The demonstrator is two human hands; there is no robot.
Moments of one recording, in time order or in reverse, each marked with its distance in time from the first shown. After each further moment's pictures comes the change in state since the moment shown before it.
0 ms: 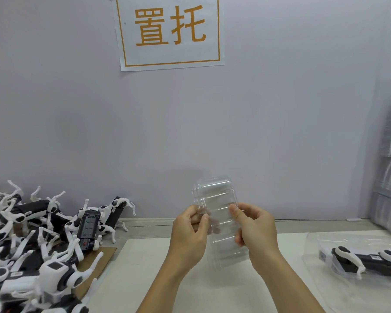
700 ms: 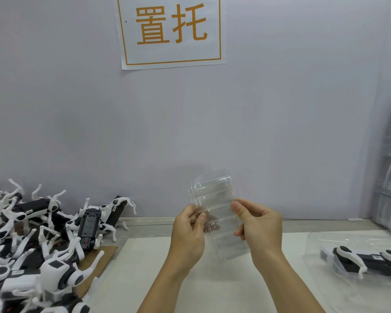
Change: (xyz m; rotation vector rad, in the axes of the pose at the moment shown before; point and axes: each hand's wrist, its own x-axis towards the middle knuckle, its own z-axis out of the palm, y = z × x) left_hand -0.002 0.003 0.001 -0.096 0.031 -0.045; right_hand 0.001 0.000 0.000 -0.015 0.075 -0.106
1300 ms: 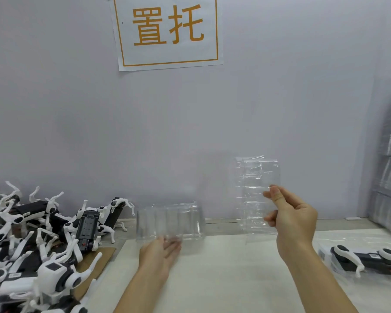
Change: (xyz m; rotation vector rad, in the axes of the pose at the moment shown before) left_hand 0.009 -0.046 -0.052 -0.489 0.503 -0.647; right_hand 0.022 -0.023 -0.040 0.174 0.184 -0.074
